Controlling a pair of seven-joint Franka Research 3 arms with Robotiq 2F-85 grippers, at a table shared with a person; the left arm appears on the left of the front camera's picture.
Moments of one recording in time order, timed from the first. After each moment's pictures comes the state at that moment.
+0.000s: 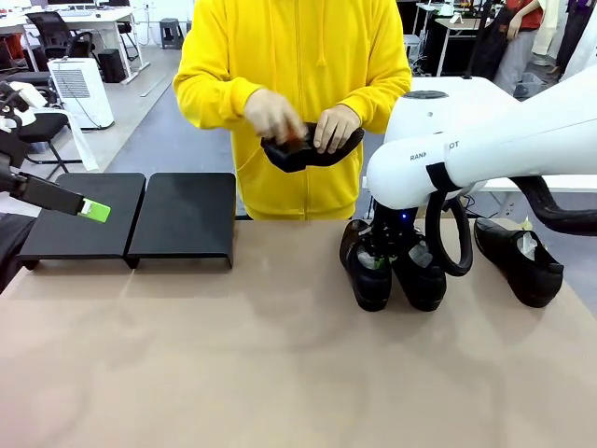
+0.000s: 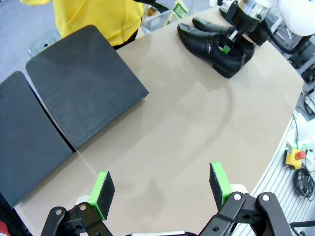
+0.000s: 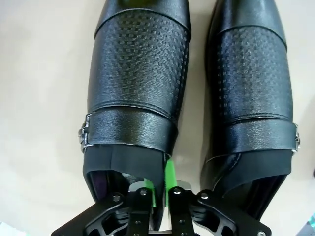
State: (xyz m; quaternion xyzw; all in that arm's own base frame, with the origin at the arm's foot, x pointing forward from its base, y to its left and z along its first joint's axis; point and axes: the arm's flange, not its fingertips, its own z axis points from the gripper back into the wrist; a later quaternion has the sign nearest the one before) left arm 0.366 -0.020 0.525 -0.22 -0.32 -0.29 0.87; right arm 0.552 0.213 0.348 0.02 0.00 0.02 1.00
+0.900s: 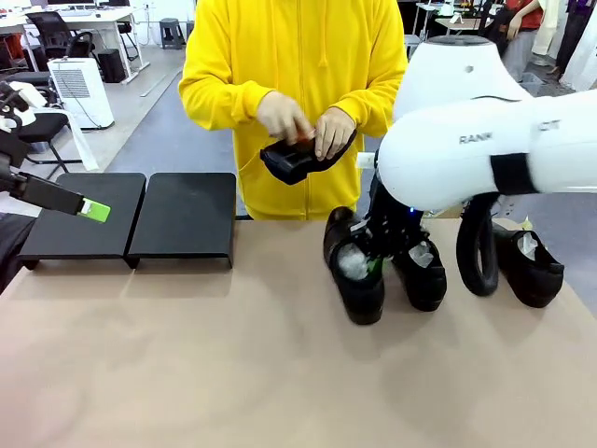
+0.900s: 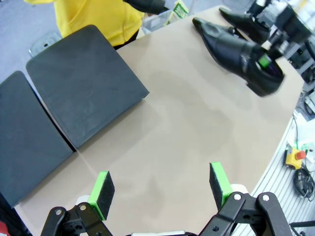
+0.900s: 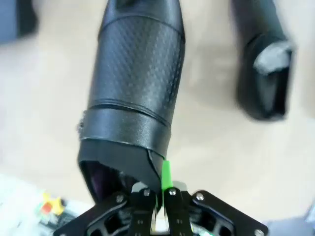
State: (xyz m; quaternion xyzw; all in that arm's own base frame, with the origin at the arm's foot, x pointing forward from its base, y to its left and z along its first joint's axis) left arm 0.366 -0.019 0.525 -0.22 -0.32 -0.29 0.87; right arm 0.410 0.264 0.450 0.06 -0.03 0.04 1.00
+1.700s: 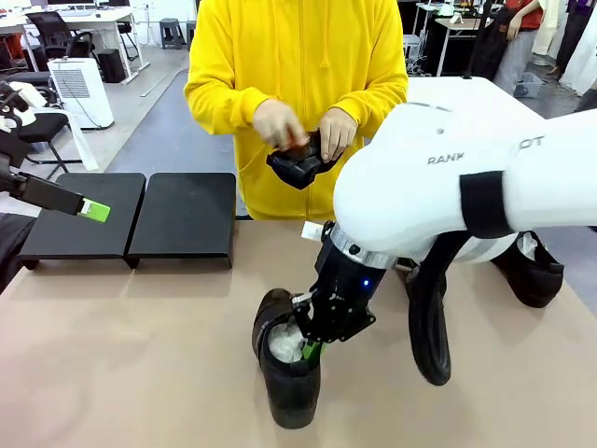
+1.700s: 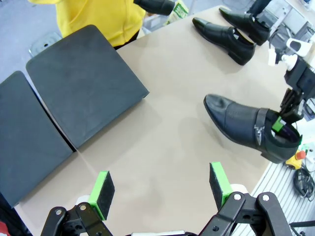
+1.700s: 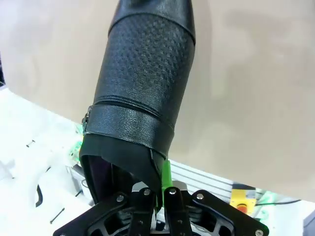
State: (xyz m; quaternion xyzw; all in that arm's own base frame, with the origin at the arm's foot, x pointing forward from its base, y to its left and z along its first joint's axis) left arm 0.366 -0.019 0.525 -0.22 -0.32 -0.29 0.87; right arm 0.334 0.331 0.397 0.18 0.10 0.07 0.97
